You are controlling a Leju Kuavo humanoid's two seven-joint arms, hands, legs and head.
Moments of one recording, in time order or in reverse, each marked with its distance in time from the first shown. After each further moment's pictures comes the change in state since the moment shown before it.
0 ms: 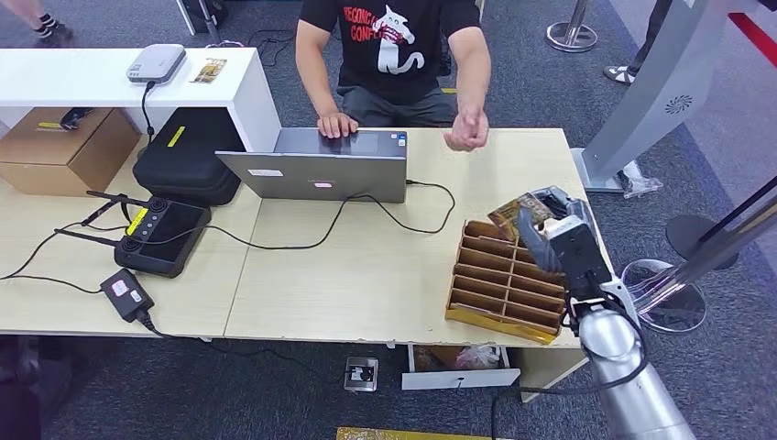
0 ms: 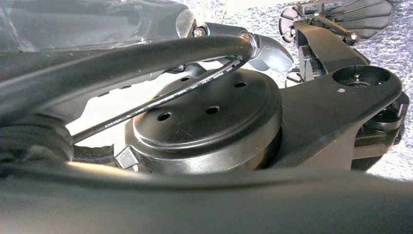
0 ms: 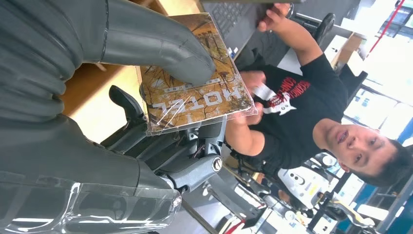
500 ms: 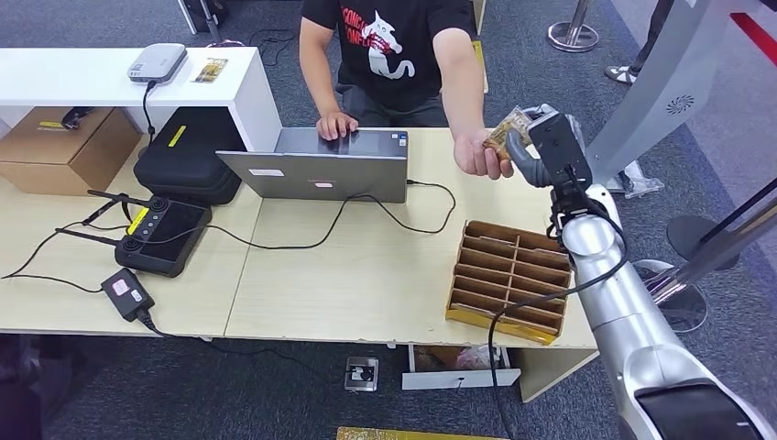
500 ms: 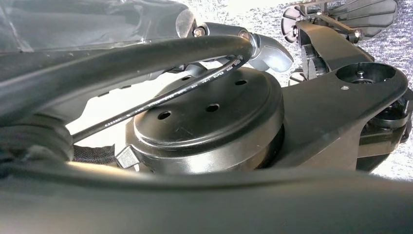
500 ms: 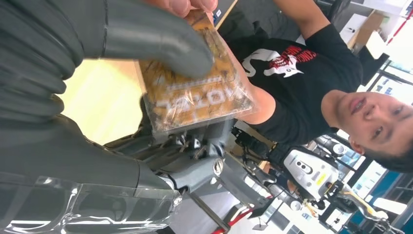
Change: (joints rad) left arm -0.006 -0.004 -0.027 0.000 0.009 0.000 0.015; right arm -0.405 0.086 0.032 0.428 0.025 -0.012 0.030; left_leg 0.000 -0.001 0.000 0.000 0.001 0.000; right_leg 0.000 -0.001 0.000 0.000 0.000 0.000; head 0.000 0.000
